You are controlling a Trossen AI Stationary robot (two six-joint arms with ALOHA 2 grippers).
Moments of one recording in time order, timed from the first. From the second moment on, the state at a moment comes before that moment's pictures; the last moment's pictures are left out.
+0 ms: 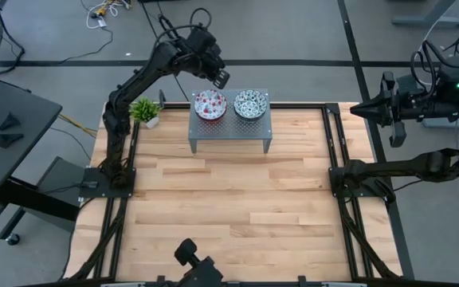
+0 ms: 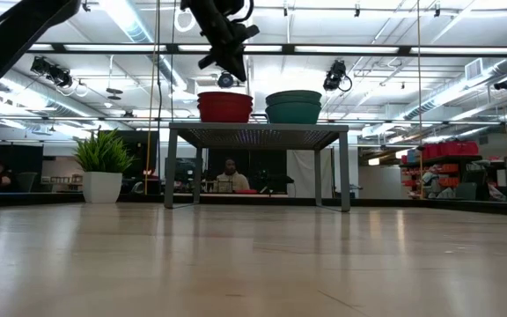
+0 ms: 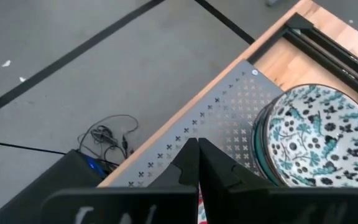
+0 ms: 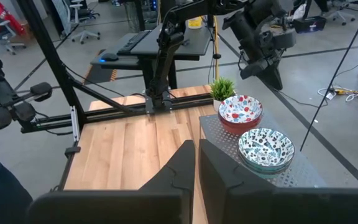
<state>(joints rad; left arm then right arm) 0.65 2.02 2.35 -1.12 -0.04 -0.15 -0.46 1.00 2.03 -1.37 -0.35 -0.04</state>
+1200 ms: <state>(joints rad) 0.57 1.92 2.35 -0.99 -0.07 -0.12 -0.46 1.00 2.03 -1.37 -0.35 -0.04</state>
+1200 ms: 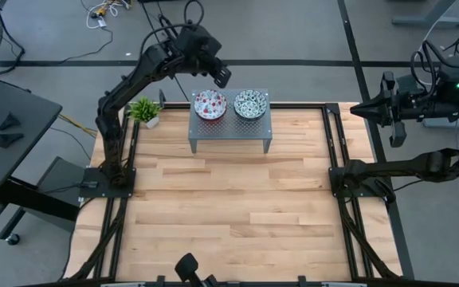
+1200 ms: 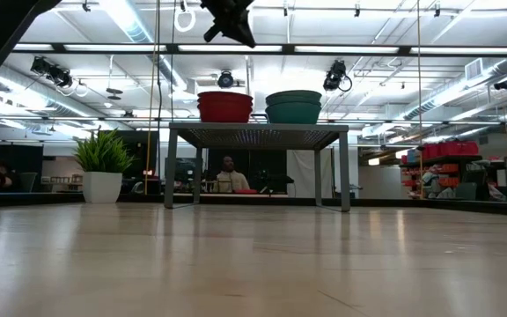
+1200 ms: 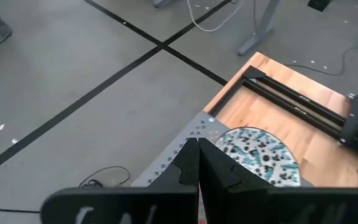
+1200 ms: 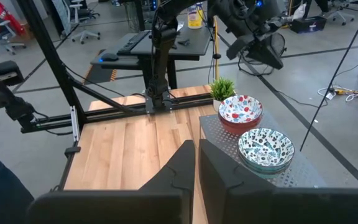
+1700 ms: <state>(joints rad) 0.54 1.89 2.35 -1.01 -0.05 -0.10 -0.46 1.00 2.03 -1.37 -0.35 -0.04</state>
